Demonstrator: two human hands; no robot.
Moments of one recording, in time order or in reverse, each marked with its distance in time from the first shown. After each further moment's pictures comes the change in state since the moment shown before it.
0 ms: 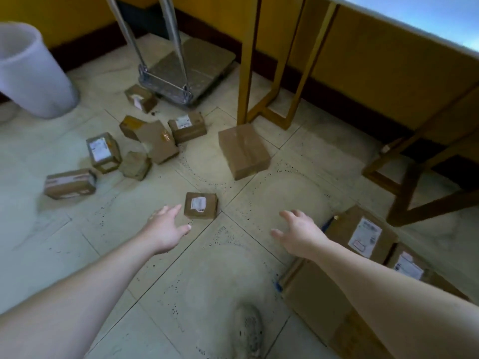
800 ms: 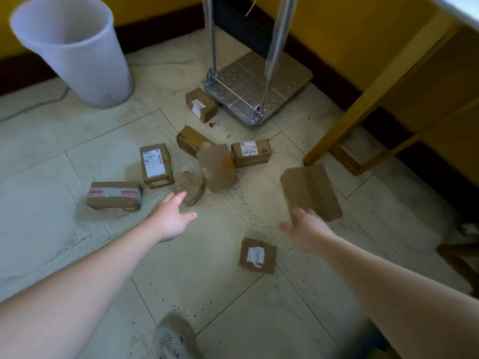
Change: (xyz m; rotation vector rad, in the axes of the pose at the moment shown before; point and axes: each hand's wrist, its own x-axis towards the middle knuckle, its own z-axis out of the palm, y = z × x) left_hand 0.228 -0.151 -0.197 -0.253 0.051 -0.128; right_hand 0.247 -0.278 -0.042 -0.086 -0.088 0.006
